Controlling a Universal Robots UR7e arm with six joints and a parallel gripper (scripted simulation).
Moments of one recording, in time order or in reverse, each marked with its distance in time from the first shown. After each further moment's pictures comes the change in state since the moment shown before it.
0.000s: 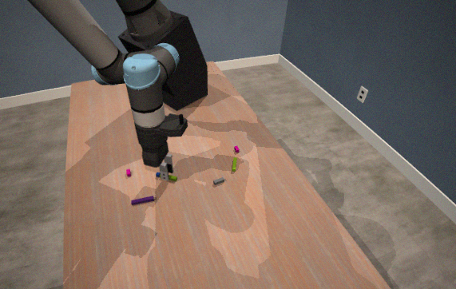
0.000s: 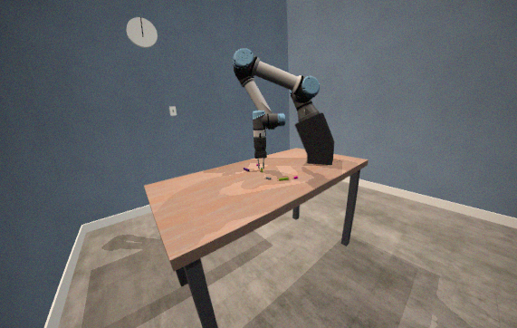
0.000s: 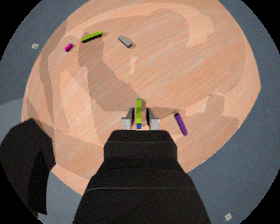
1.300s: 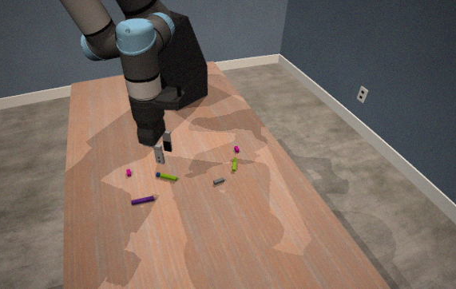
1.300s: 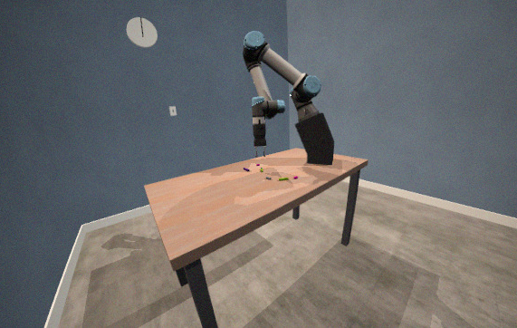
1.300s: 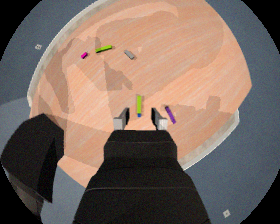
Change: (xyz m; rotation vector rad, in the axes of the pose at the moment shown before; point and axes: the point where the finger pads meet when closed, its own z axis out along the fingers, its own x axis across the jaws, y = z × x) arm 0.000 0.000 -0.076 0.000 -0.001 0.000
